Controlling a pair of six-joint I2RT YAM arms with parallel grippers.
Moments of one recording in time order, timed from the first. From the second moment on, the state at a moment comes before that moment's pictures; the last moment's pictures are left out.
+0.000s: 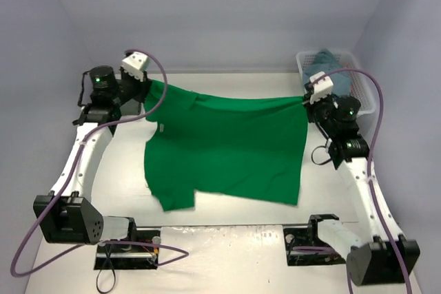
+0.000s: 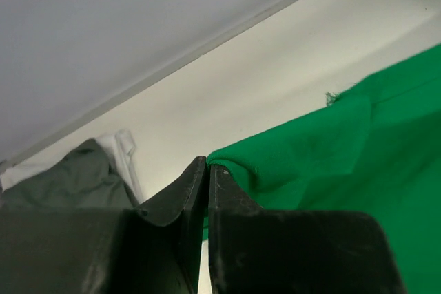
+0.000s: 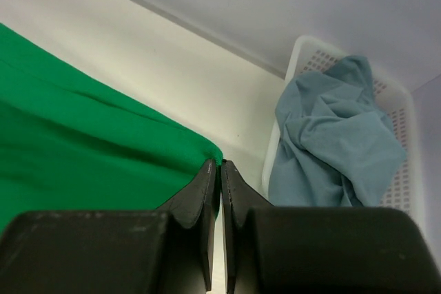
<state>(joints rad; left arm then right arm) -0.02 1.31 1.26 -0.21 0.48 0.24 0.04 0.98 0.90 -0.12 -0.25 -0.37</state>
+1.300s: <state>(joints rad) -0.25 2.05 1.66 0.02 -0.02 0.43 0.09 1.83 1.14 0.18 0.06 -0.39</state>
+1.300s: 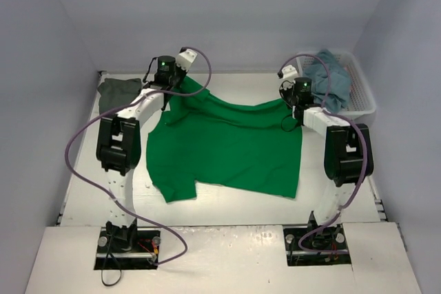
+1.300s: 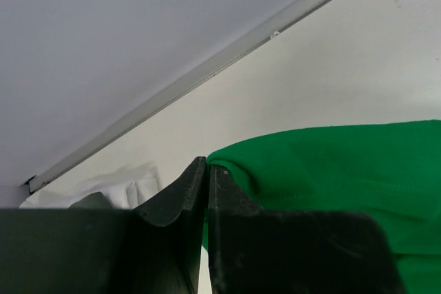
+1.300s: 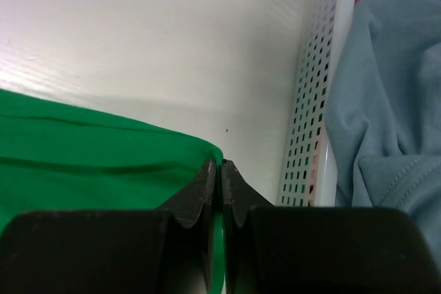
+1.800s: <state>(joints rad) -0.26 2.42 2.13 -0.06 -0.12 0.43 0.06 2.06 1.38 0.21 0.14 -0.35</state>
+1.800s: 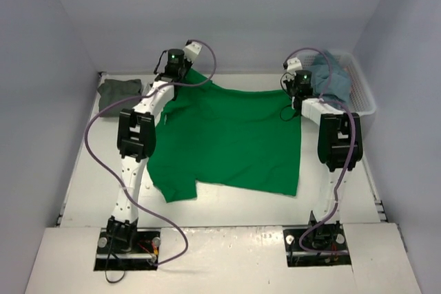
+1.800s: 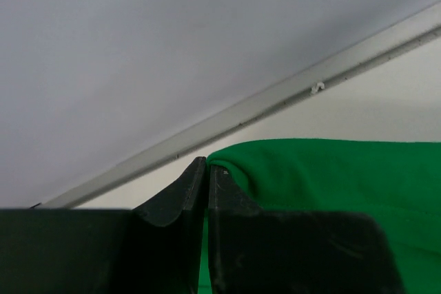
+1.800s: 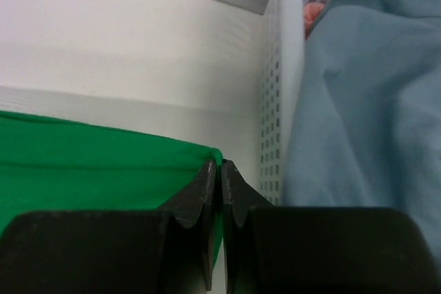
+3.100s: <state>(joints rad) -0.35 2.12 1.91 -0.18 -0.30 0.51 0.21 1.72 1.28 0.01 0.25 -0.32</state>
